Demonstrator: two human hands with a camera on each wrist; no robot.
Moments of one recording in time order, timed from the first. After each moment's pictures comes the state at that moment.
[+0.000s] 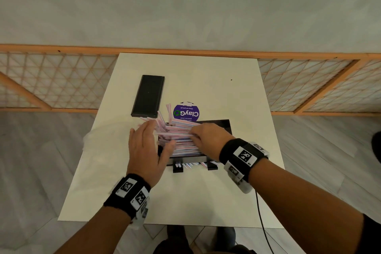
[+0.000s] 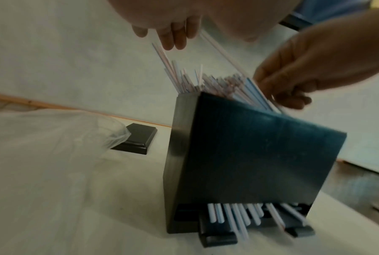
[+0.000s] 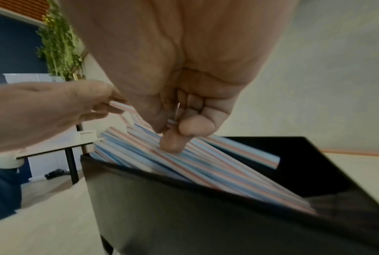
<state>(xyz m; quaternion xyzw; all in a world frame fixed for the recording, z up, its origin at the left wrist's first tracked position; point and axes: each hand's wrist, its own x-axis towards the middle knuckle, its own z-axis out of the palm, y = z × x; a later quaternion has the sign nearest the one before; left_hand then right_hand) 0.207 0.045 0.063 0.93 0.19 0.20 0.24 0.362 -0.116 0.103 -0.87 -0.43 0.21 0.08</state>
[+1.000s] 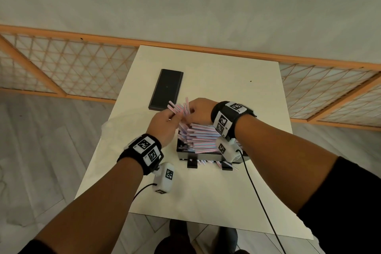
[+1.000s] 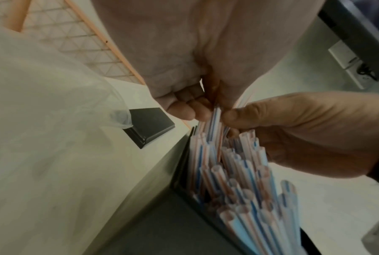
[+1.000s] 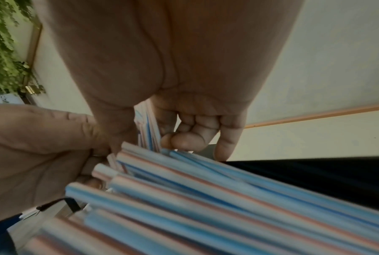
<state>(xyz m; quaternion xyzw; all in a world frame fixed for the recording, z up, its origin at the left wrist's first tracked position) 0.258 0.100 0.073 0.82 0.27 0.06 0.50 0.390 -0.008 0.124 -0.84 -0.39 0.35 0.13</state>
